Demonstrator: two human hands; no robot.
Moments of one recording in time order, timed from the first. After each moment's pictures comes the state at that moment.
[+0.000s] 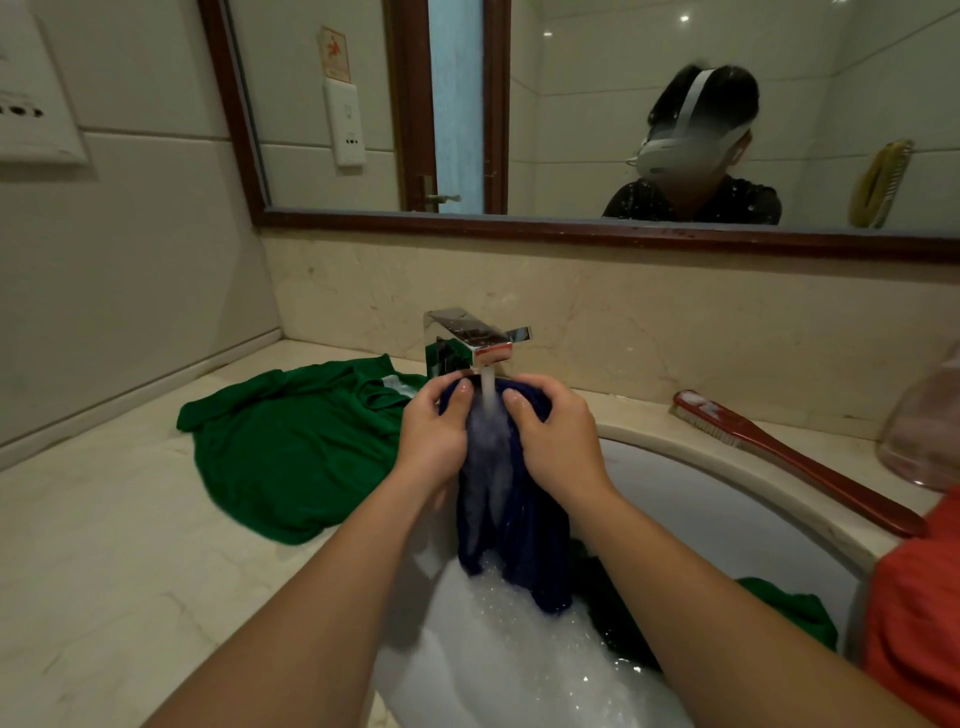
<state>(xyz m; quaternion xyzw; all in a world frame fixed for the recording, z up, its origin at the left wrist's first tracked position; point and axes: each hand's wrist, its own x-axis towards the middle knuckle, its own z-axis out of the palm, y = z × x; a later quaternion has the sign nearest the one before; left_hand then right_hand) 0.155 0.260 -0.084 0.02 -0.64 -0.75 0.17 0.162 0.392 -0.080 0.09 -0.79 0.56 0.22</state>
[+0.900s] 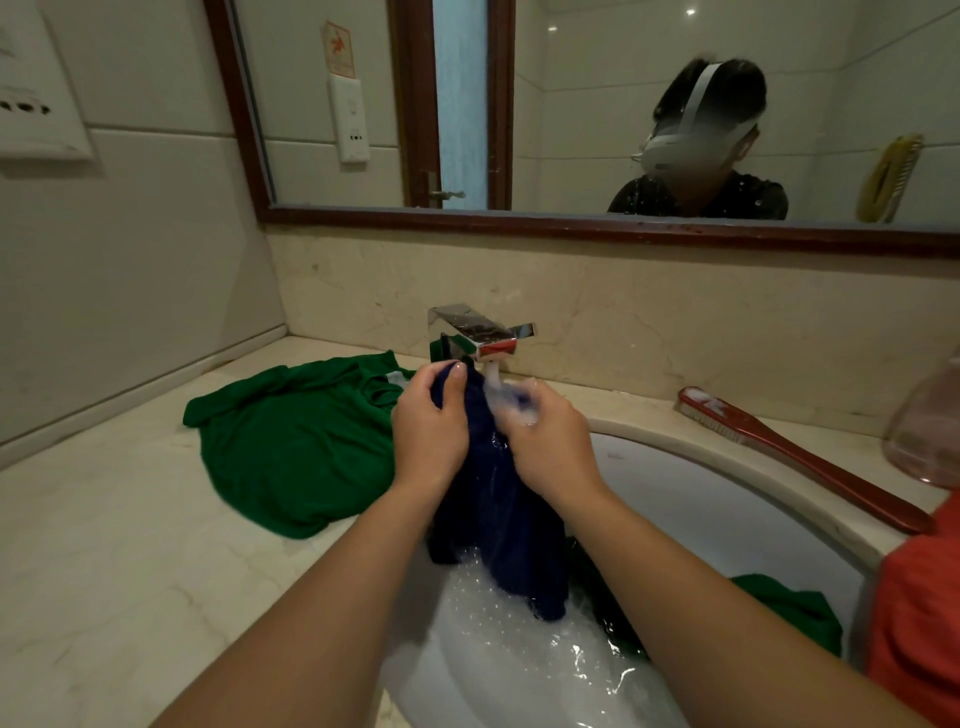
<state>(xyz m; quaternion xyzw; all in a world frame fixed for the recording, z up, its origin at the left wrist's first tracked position) 0.159 0.248 -0.083 -0.01 -0.76 -0.54 0.36 0.170 0.382 -0.082 0.08 -0.82 0.54 0.17</state>
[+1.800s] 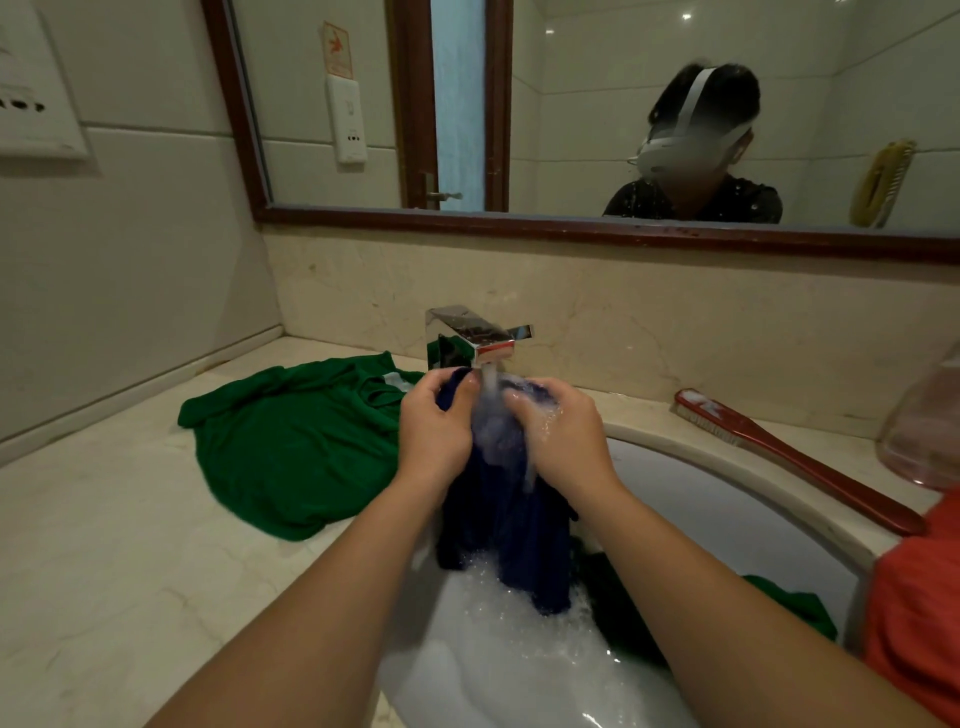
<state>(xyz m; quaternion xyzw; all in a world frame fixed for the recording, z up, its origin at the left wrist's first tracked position) 0.161 0.256 -0.078 -0.02 -0.72 -0.64 0.28 0.157 0.392 -0.084 0.07 -0.77 0.61 0.18</state>
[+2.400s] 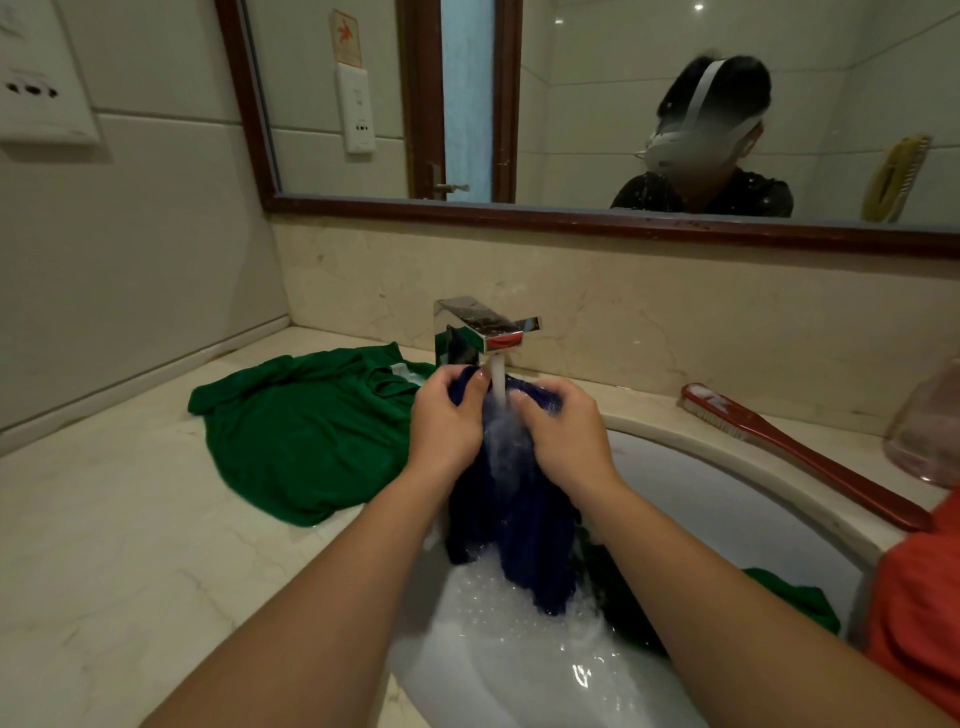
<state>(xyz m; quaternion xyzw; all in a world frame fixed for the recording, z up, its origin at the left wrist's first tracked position) 0.154 0.254 -0.087 0.00 -0.75 -0.60 0.26 0.157 0.390 -0.093 0.04 -0.77 0.61 0.17</state>
